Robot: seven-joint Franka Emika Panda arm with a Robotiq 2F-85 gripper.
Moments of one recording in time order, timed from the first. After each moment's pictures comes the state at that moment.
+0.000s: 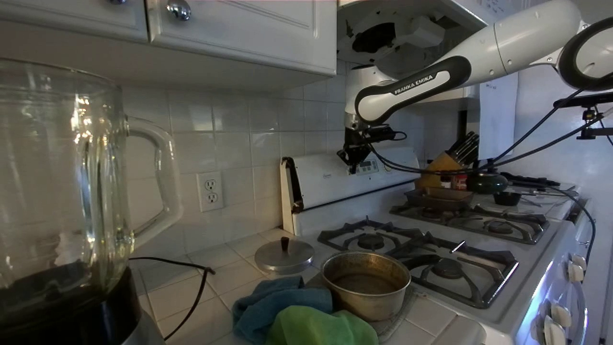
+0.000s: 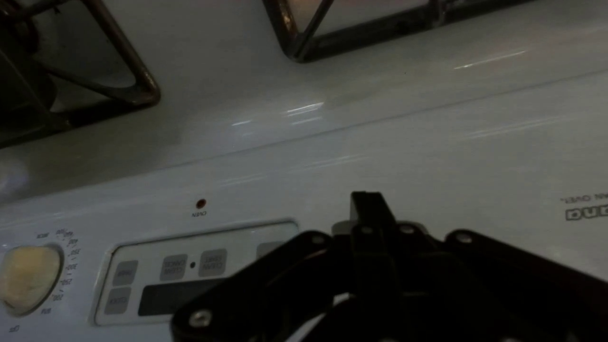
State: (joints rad) arm 0.21 0.87 -0.15 -0.95 -0.22 2.11 0.54
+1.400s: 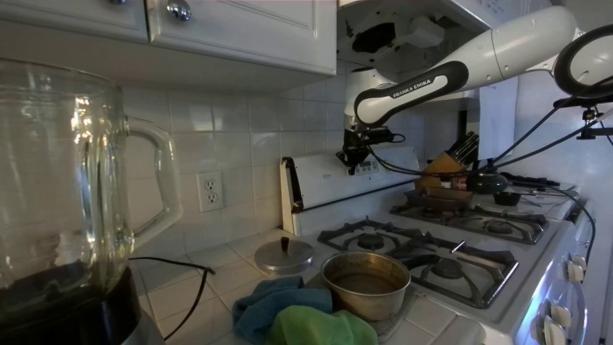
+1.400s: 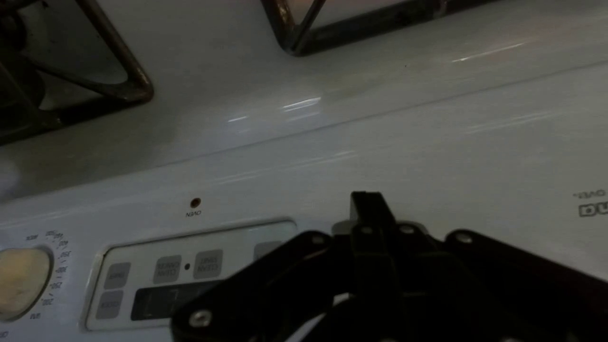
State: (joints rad) arm 0.20 0.90 -0.13 -0.90 -0.22 2.11 0.54
